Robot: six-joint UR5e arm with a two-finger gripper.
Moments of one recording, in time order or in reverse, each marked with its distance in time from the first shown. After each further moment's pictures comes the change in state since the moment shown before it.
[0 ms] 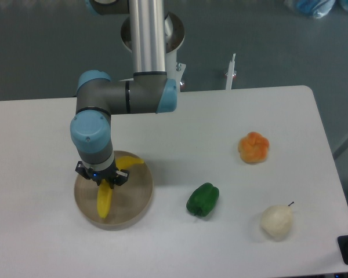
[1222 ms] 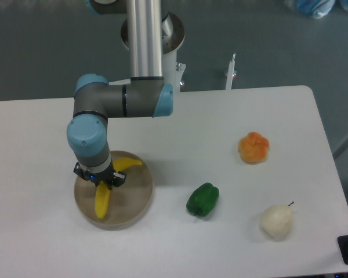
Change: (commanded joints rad) arm -0.005 -0.017 -0.002 0.011 0.031 0.003
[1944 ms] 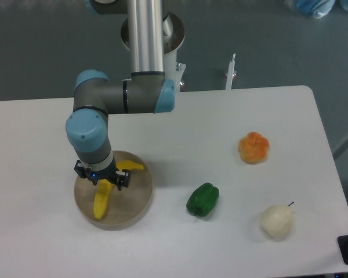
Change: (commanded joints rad) arm 0.054 0.058 0.035 0.000 0.080 0.018
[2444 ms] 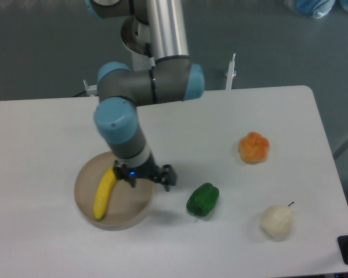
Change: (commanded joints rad) arm 0.184 0.038 0.051 -0.002 0.140 0.312
